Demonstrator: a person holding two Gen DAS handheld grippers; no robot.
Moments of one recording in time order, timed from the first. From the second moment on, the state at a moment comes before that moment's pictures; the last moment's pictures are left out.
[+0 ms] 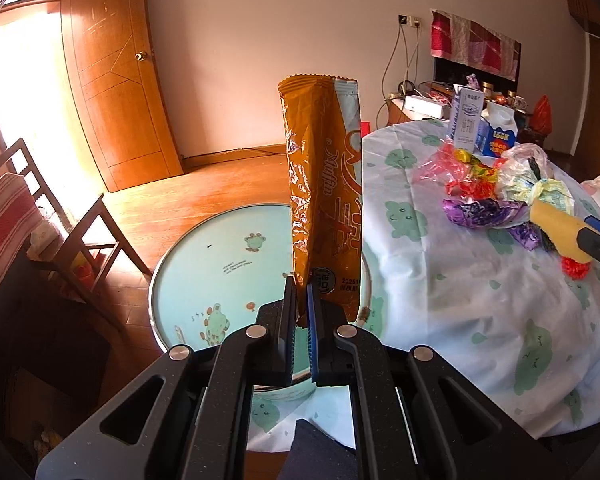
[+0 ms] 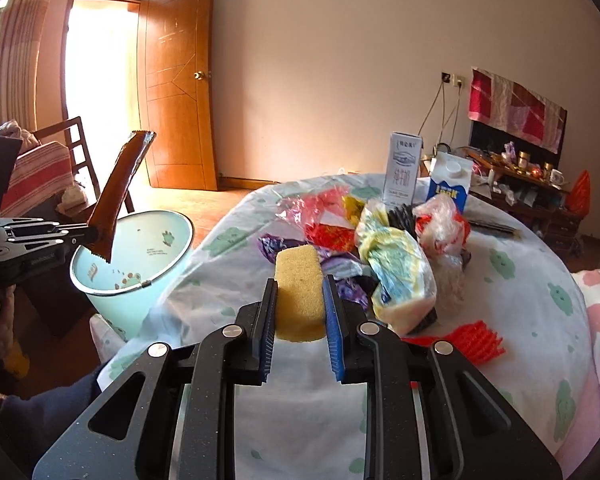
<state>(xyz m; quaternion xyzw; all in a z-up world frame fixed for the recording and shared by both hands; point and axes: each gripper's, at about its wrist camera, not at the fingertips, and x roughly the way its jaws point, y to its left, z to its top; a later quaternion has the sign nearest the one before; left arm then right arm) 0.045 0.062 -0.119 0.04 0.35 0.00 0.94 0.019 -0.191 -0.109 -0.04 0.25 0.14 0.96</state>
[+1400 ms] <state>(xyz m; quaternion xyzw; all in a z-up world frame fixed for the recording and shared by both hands) 0.074 0.133 -0.122 0.03 0.35 0.15 0.93 0.177 -0.051 -0.110 -0.12 0.21 0.29 0.93</state>
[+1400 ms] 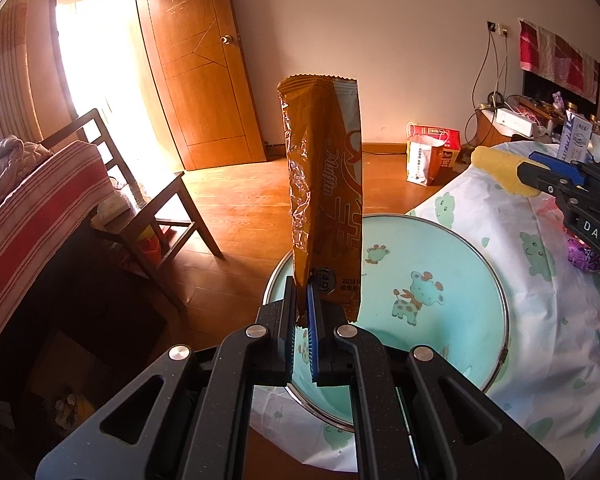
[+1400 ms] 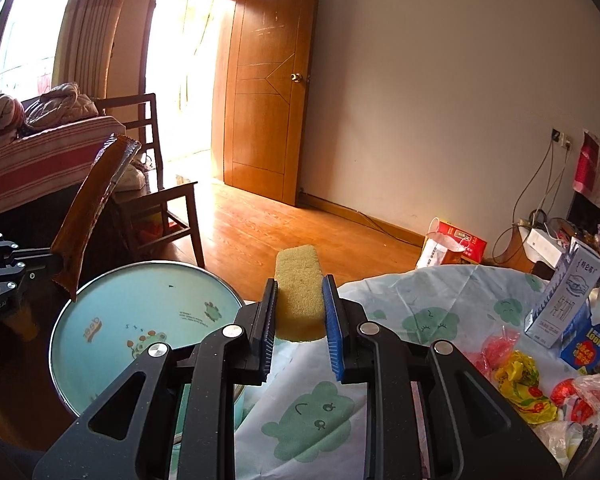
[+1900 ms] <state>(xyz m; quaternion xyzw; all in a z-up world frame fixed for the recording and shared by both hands) 0.074 0.134 -0.127 0.03 0.35 0.14 0.92 0.173 -0.044 -0.114 -0.13 0.20 0.32 0.92</state>
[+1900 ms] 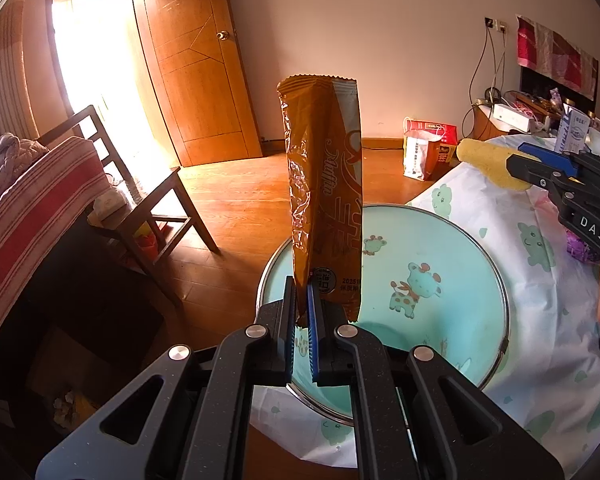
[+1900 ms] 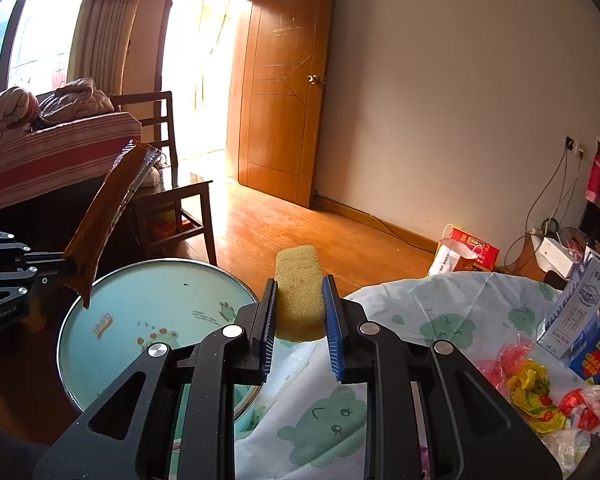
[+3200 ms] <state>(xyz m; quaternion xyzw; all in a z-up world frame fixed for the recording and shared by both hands) 0.077 0.134 -0.131 0.03 0.36 0.14 0.92 0.162 -0.035 -0.116 -0.16 0.19 0.38 0.89</state>
